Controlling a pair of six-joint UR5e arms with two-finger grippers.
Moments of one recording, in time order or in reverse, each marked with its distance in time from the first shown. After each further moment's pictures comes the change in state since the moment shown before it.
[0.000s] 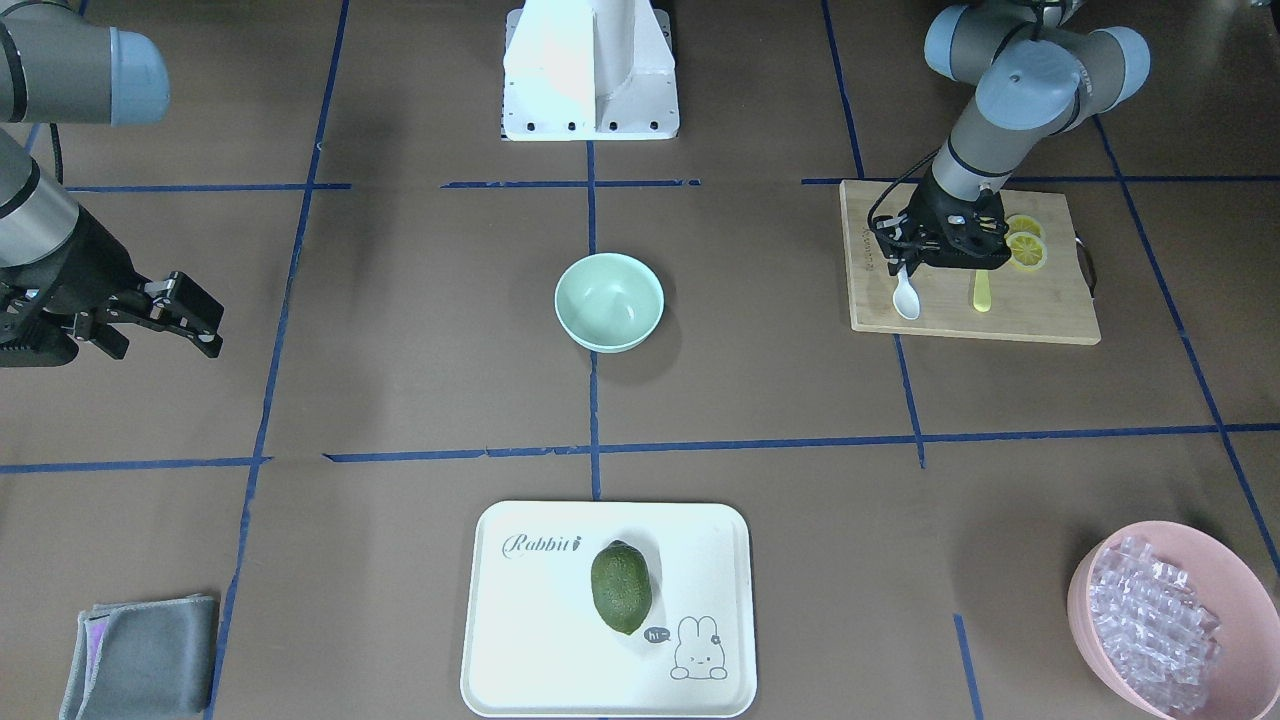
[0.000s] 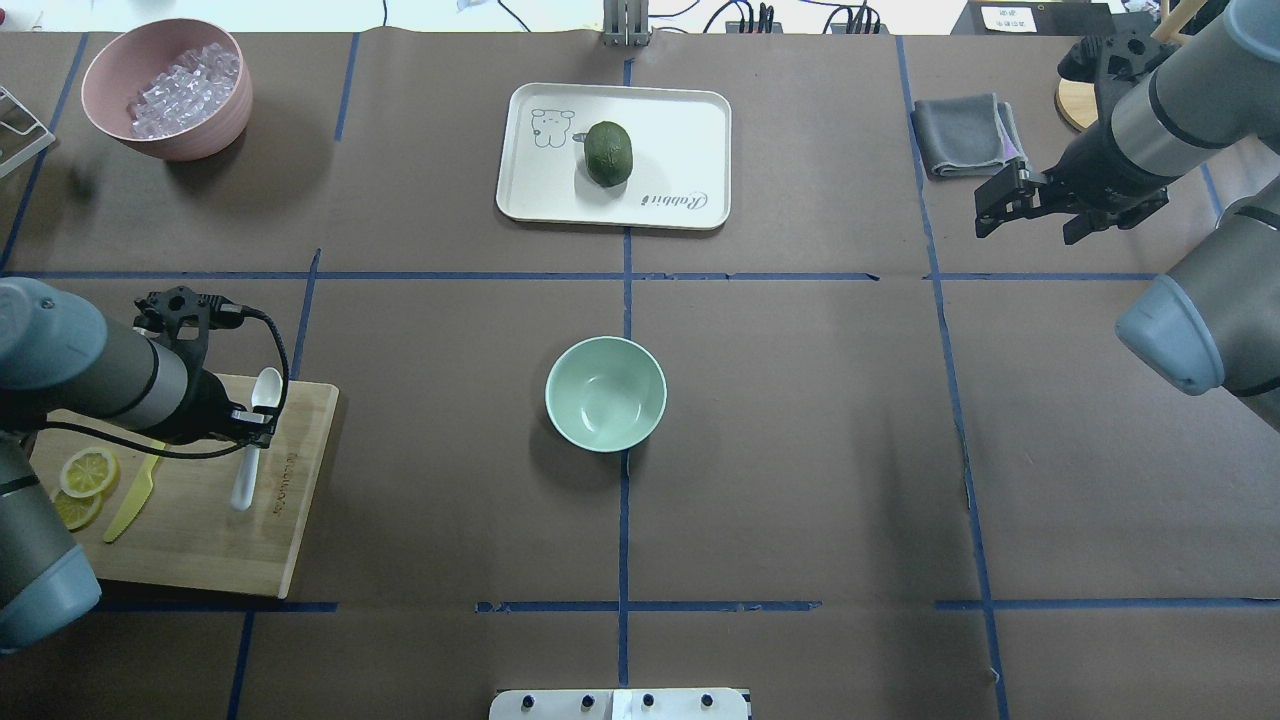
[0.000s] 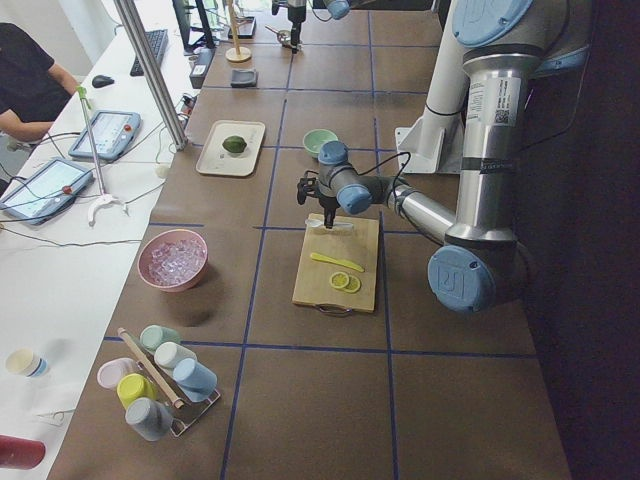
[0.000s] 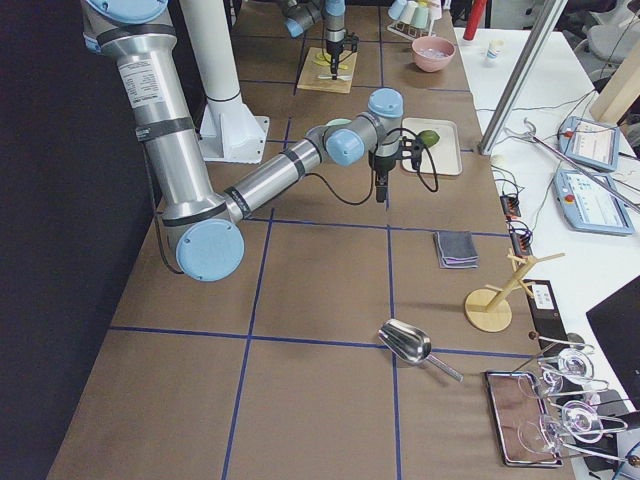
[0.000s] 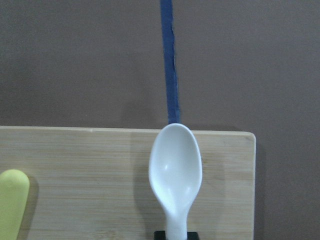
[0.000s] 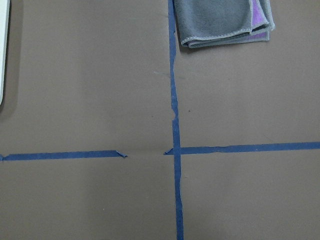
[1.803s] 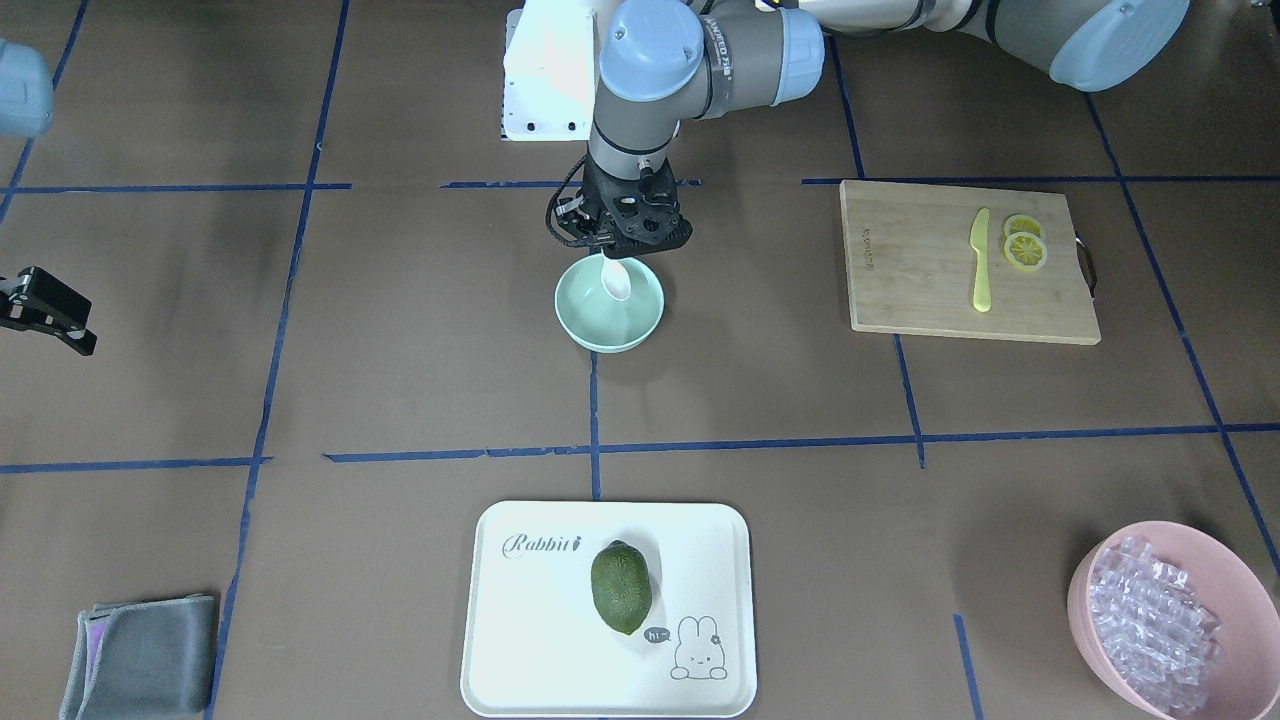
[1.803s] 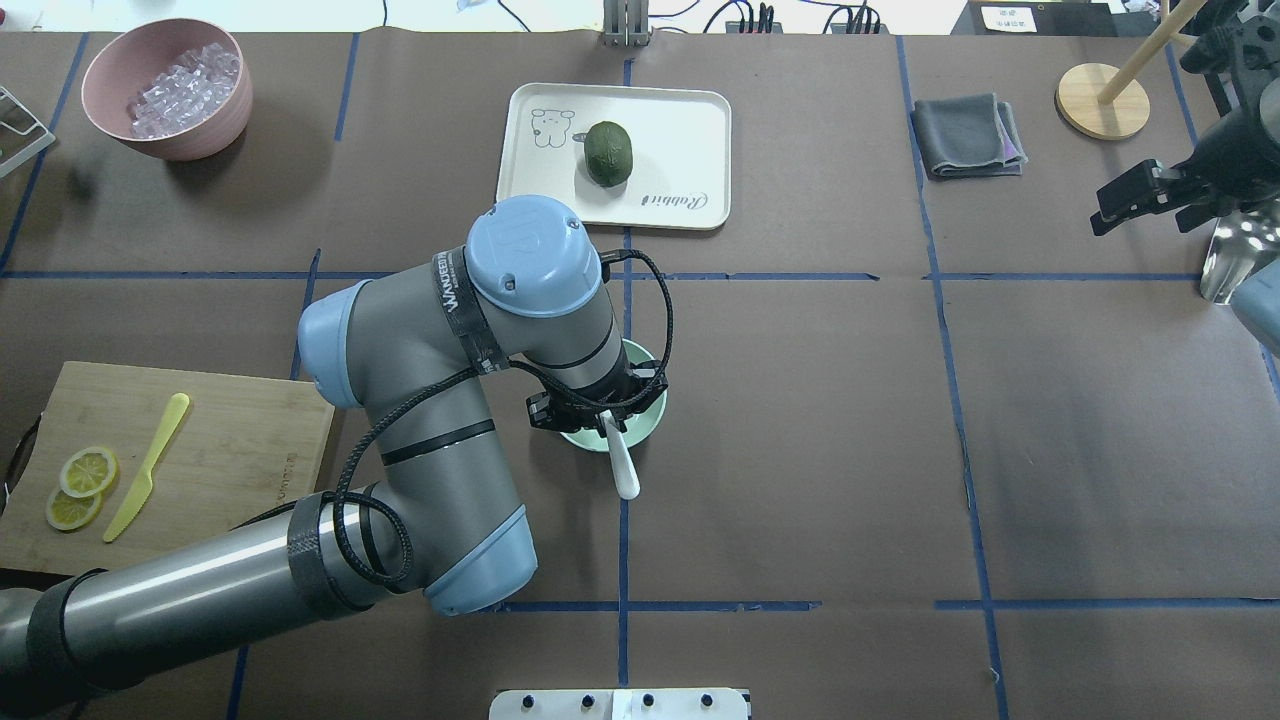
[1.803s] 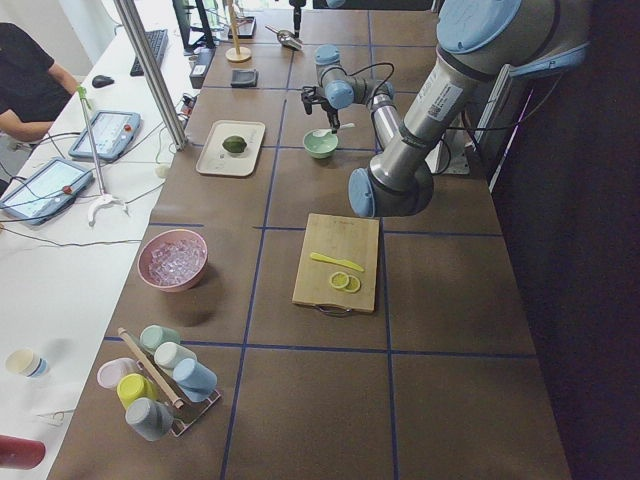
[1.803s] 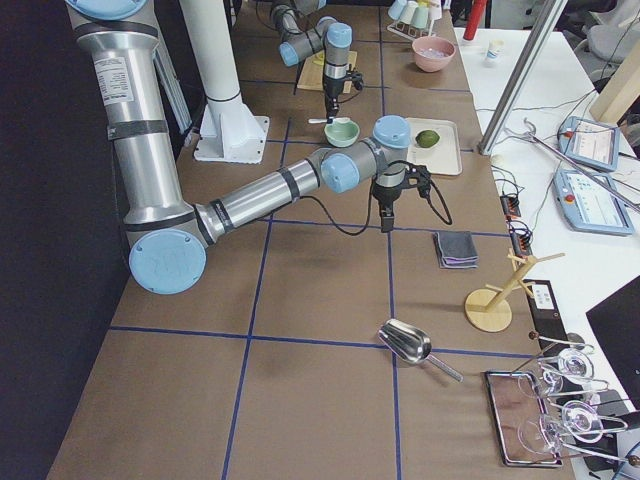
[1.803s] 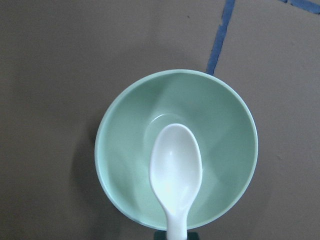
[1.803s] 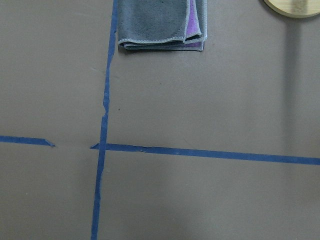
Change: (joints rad) left arm 0.190 -0.774 0.291 0.345 0.011 -0.501; right arm 0.150 -0.111 -0.025 0.011 0.074 -0.290
